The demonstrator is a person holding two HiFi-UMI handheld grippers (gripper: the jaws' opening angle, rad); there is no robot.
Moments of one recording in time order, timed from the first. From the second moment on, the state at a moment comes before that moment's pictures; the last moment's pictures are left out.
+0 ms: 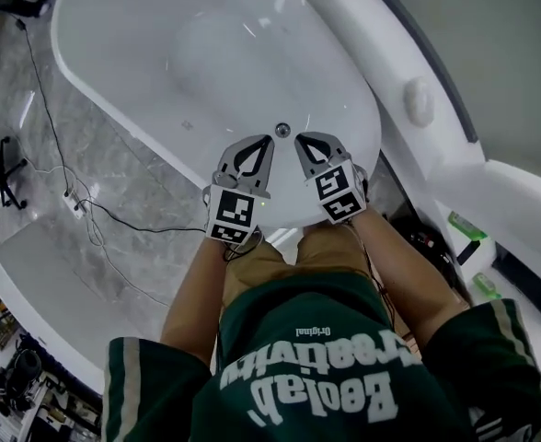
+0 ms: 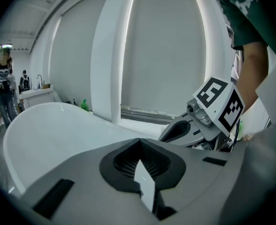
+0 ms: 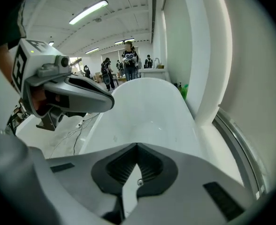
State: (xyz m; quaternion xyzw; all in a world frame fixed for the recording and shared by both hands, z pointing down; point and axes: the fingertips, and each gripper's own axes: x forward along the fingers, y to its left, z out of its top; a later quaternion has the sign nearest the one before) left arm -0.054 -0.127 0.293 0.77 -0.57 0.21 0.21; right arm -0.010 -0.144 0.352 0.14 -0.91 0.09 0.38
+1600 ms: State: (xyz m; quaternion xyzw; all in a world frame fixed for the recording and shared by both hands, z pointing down) left arm -0.068 -0.095 0.046 0.80 -0.59 0.11 0.06; right arm -0.021 -0.112 0.038 0.17 -0.98 -0.01 0.10
